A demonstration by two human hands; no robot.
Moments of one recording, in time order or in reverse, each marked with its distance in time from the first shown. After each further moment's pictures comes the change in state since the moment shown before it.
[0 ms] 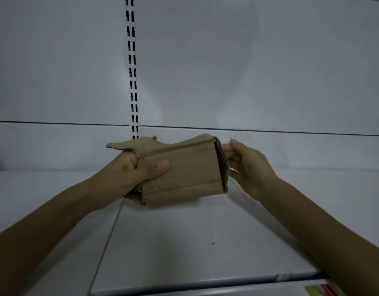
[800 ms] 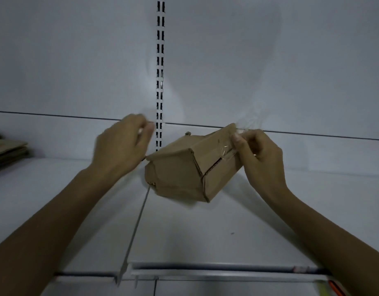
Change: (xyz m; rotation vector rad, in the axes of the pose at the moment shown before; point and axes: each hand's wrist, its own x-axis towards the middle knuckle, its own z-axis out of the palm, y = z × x) left_hand 0.009 -0.007 -0.050 1.173 0.700 0.251; right_hand -0.014 0.013 0.017 -0.638 0.221 -0.744
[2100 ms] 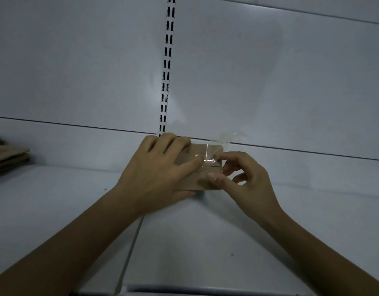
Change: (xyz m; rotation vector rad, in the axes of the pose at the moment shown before) left_hand -0.016 0.034 0.011 0.432 0.100 0.690; right_hand -0.012 -0.019 0.006 0.146 -0.228 -0.100
